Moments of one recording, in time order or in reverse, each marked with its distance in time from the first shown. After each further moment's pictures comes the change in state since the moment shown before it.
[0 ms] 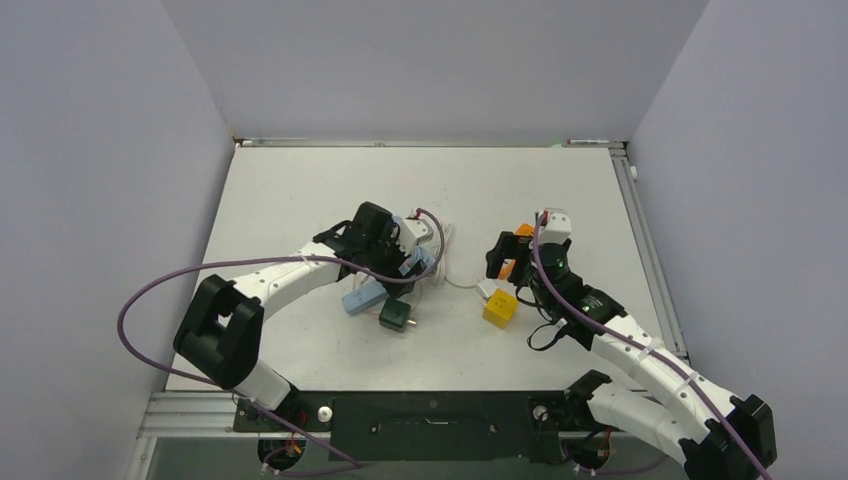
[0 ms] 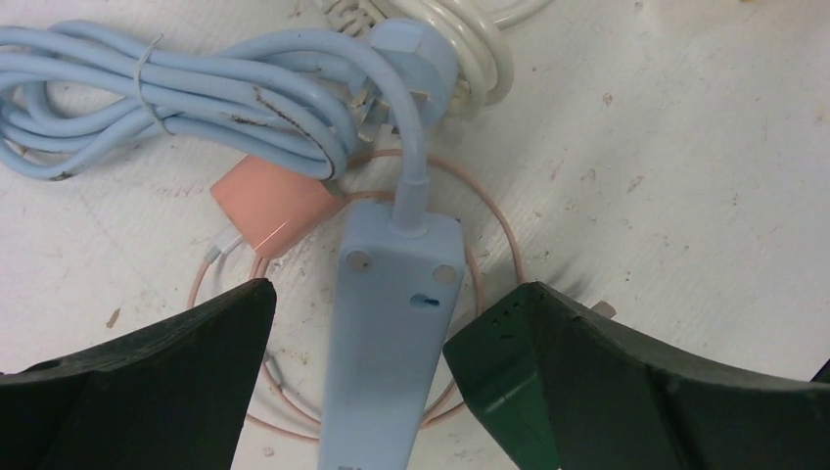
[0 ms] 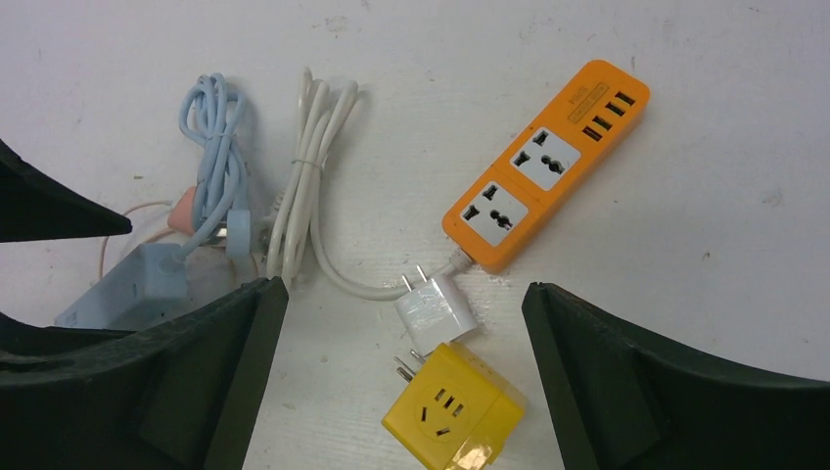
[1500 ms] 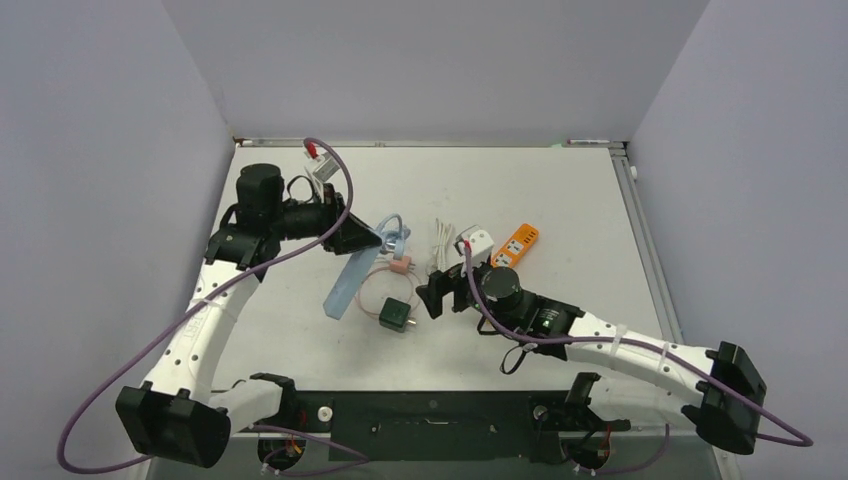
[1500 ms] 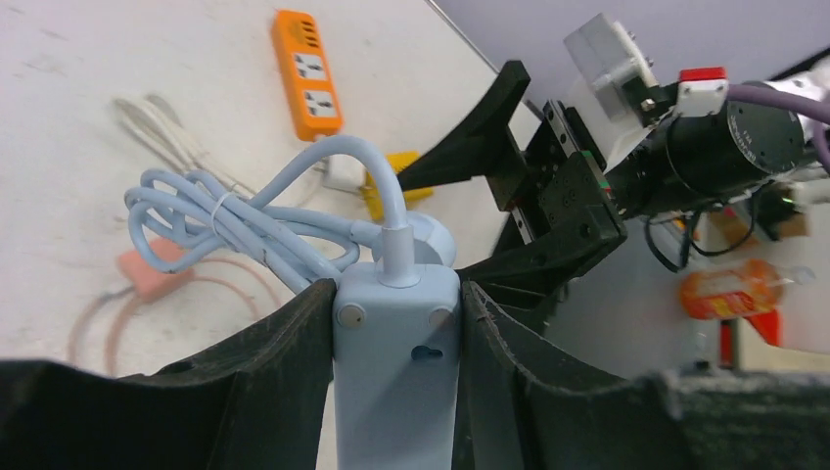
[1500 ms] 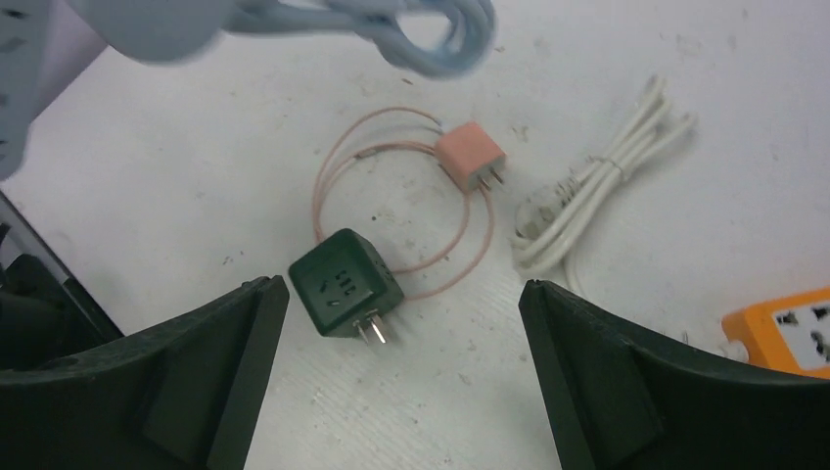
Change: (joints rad) left arm 0.387 -0.395 0.166 -0.085 0.674 -0.481; right arm 0.386 0.169 0.031 0.248 -0.065 -0.112
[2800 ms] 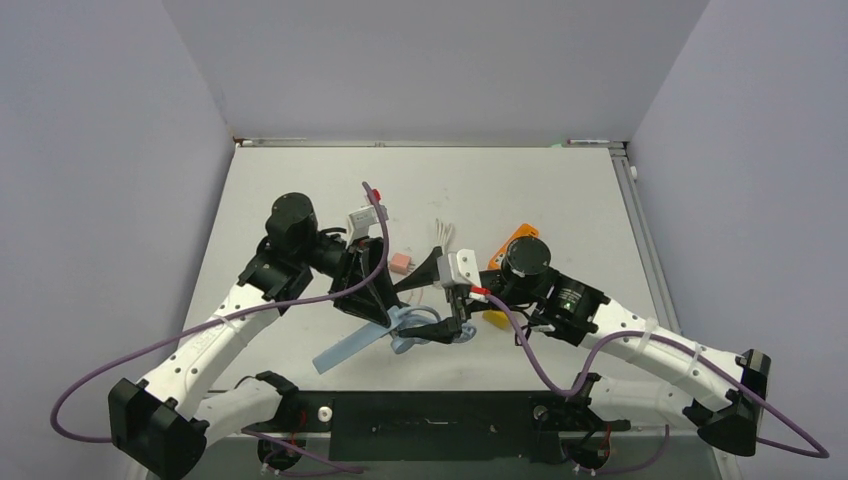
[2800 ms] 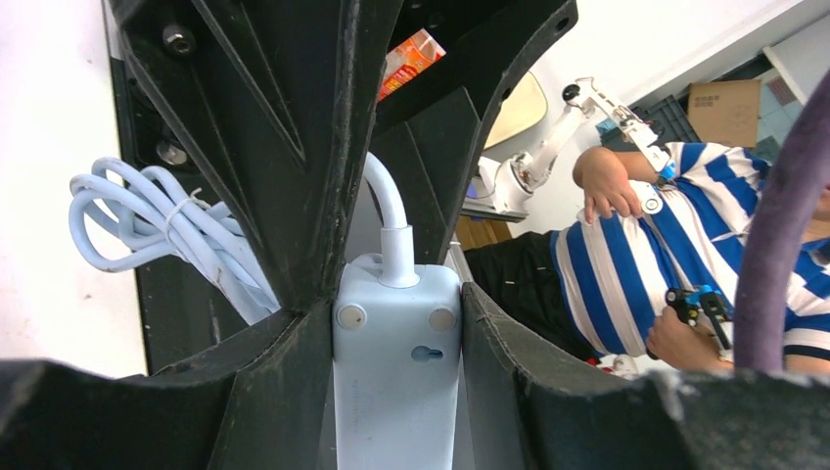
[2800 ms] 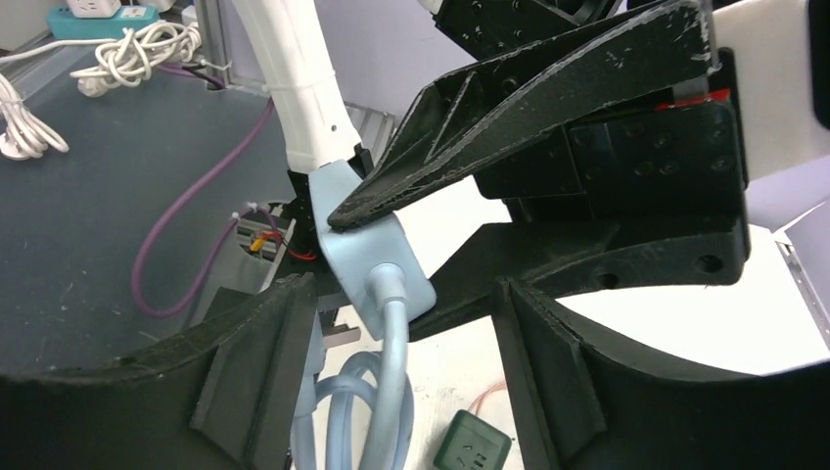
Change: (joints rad) left arm -0.299 -0.081 -0.245 0.573 0.612 -0.568; right arm 0.026 -0.047 0.298 0.011 -0.985 -0.600
